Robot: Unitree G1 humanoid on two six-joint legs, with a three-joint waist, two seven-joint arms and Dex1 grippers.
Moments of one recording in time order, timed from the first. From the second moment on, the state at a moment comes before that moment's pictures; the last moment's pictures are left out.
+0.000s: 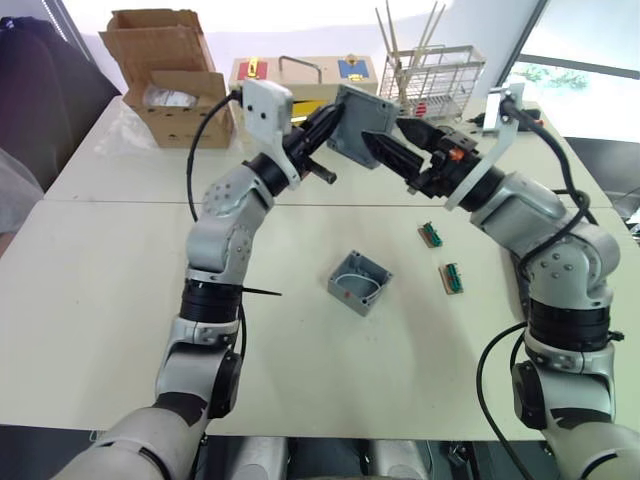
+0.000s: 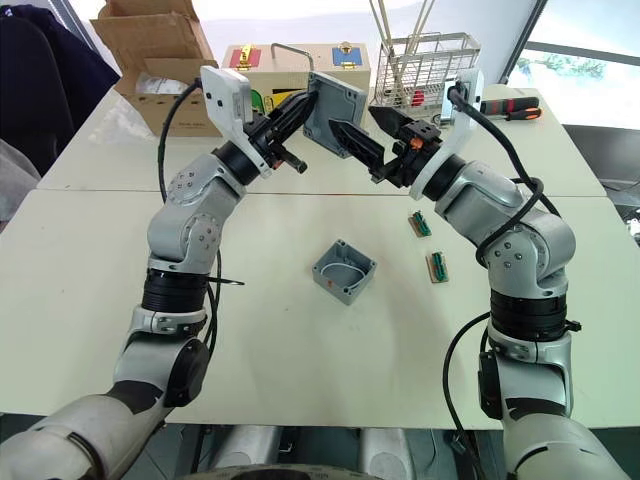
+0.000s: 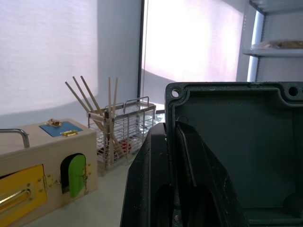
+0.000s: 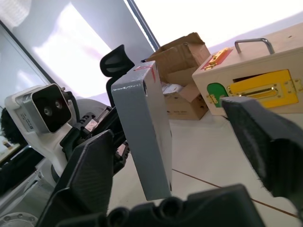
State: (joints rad) left arm -0.84 0.10 0.06 0.10 -0.34 0.29 -0.52; right arm -0.72 -0.49 -0.14 -0.23 0.88 0.76 0.35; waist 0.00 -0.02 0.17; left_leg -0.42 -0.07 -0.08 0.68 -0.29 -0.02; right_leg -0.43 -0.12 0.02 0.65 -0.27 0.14
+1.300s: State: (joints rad) left arm -0.63 0.48 0.13 0.01 -0.76 0.80 -0.82; right arm -0.13 -0.77 0.16 -0.31 -0.32 -0.48 0.41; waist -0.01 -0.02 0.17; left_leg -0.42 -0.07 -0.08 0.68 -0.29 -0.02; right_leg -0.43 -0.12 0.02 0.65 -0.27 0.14
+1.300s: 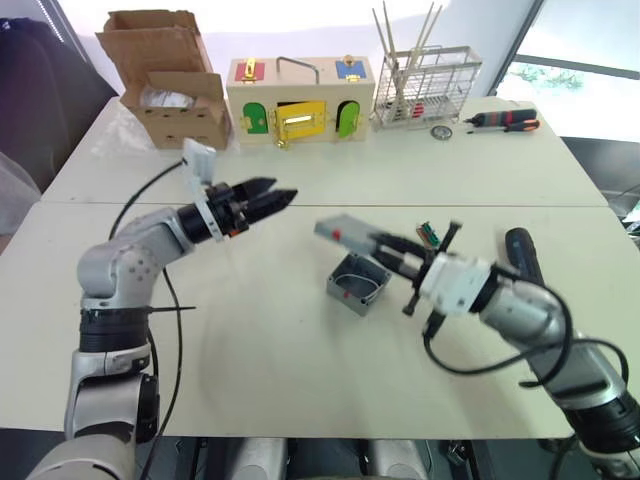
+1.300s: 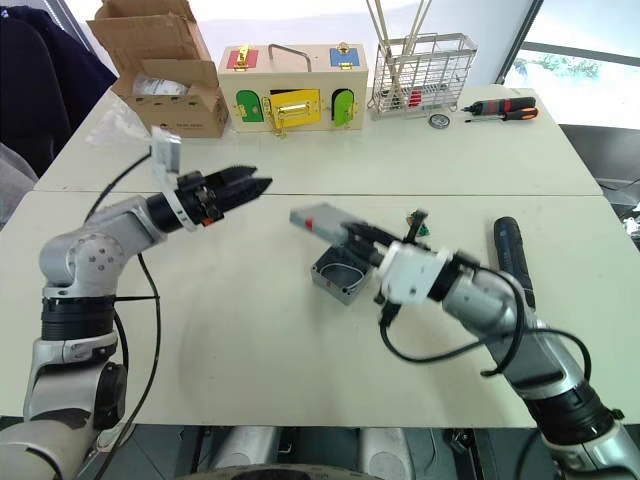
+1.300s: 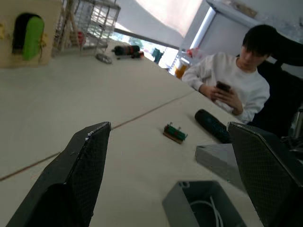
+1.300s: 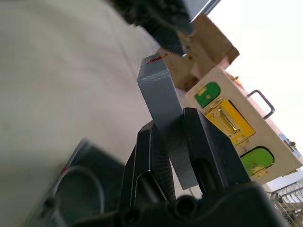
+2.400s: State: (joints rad) left arm -0.72 0.40 -0.15 0.10 -0.54 0.66 -1.04; right arm -0.13 -0.72 0.16 -0.04 -0.74 -0.78 0.09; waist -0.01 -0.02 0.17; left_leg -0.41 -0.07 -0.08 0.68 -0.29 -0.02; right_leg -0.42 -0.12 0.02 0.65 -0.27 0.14
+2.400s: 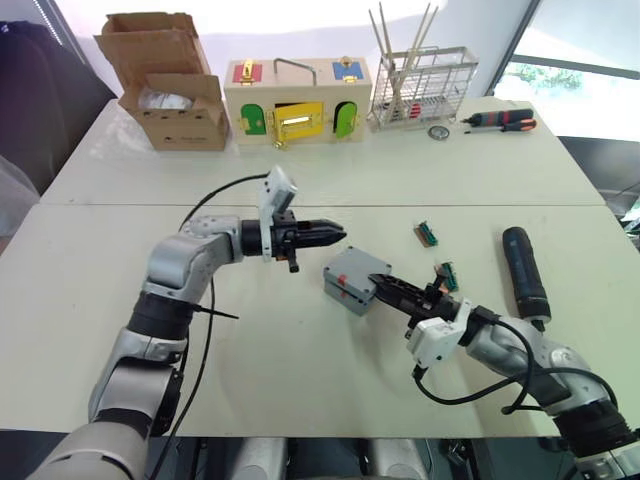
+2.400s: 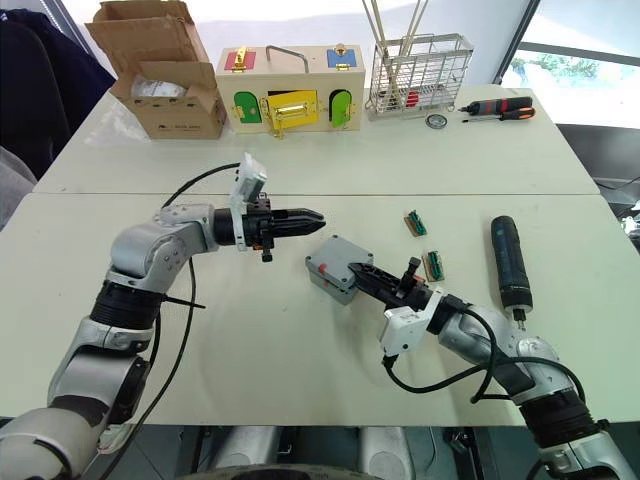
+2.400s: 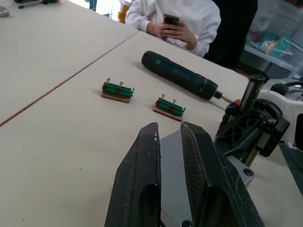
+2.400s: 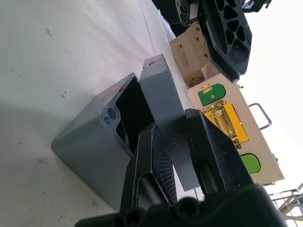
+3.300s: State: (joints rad) left arm -0.70 0.39 -0.19 0.12 -0.44 0.60 -1.11; right arm -0.12 -0.75 0.20 -0.02 -0.90 -0.74 -0.07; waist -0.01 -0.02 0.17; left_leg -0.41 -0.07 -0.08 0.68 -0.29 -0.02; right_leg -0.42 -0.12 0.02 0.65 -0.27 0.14
